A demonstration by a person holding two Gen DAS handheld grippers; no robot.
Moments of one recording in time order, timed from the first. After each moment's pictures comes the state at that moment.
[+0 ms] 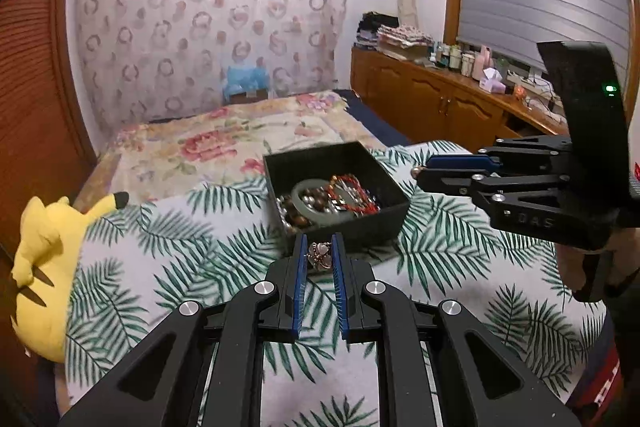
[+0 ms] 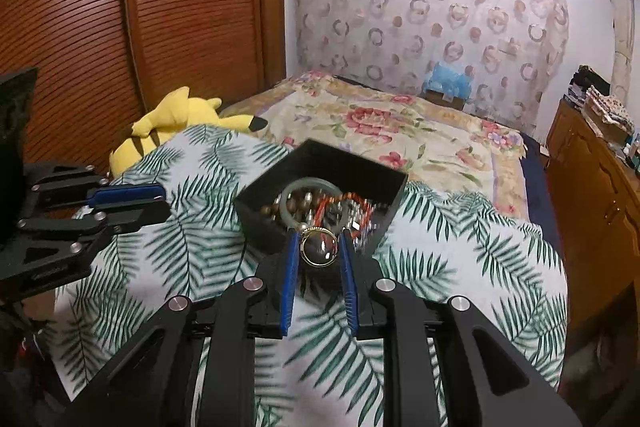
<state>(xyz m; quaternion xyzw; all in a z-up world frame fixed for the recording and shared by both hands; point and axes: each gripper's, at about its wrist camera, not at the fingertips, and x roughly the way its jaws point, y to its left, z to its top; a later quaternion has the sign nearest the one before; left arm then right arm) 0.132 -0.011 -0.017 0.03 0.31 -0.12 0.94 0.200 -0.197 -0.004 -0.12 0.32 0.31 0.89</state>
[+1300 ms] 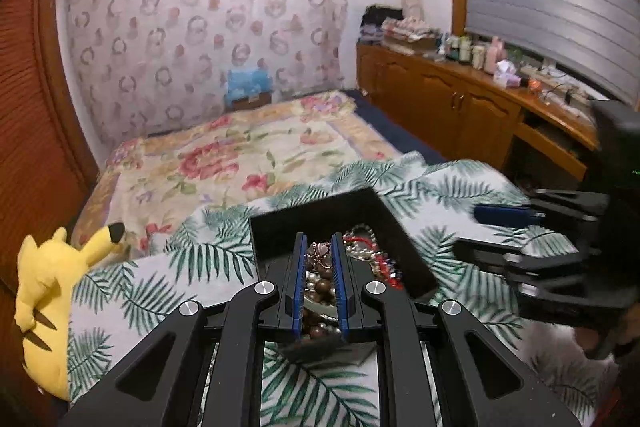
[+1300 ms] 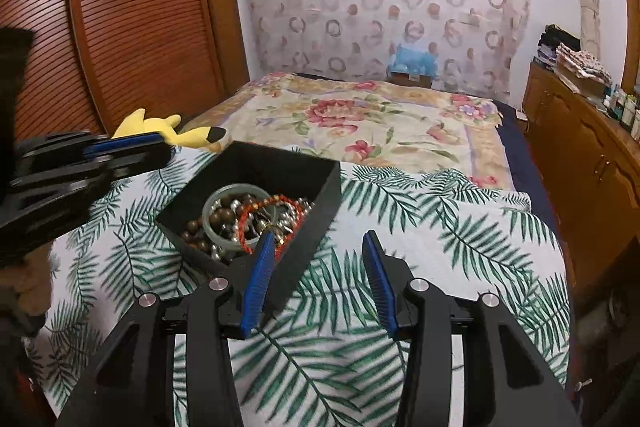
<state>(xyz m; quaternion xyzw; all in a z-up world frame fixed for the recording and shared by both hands) 0.230 -0.044 -0.018 0.06 0.32 -0.10 0.94 0.246 -0.237 -0.034 -0.06 0.34 0.25 0.90</state>
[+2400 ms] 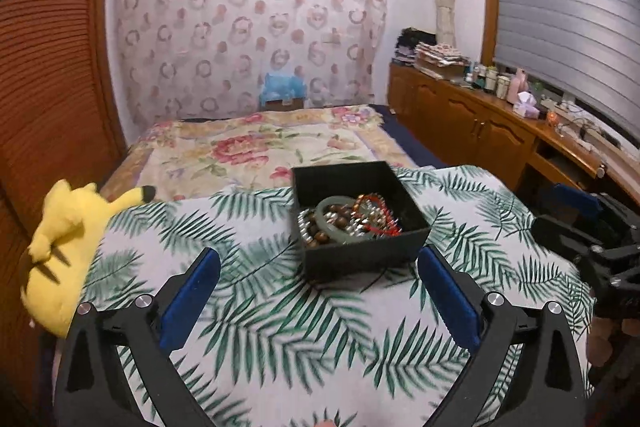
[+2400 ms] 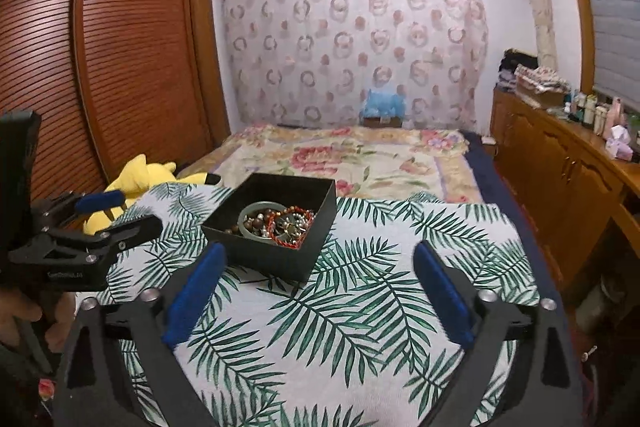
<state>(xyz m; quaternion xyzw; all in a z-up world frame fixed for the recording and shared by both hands) 0.127 -0.018 -0.013 0.01 0.29 -0.04 0.96 0.141 -0.257 -0.002 -0.01 0.25 0.20 0.95</state>
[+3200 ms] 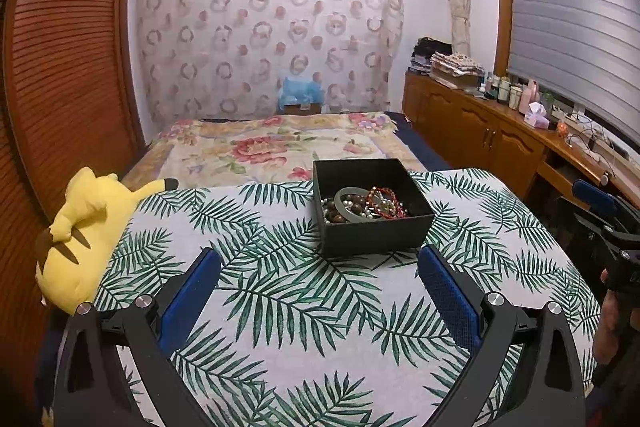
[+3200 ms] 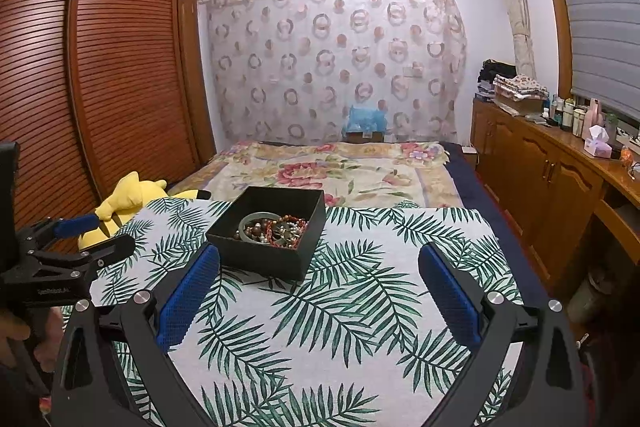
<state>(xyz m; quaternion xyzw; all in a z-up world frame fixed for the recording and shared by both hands) 0.088 -0.007 -0.010 0.00 0.28 -0.01 0.96 0.107 -0.267 0.009 0.00 0.23 0.17 0.96</state>
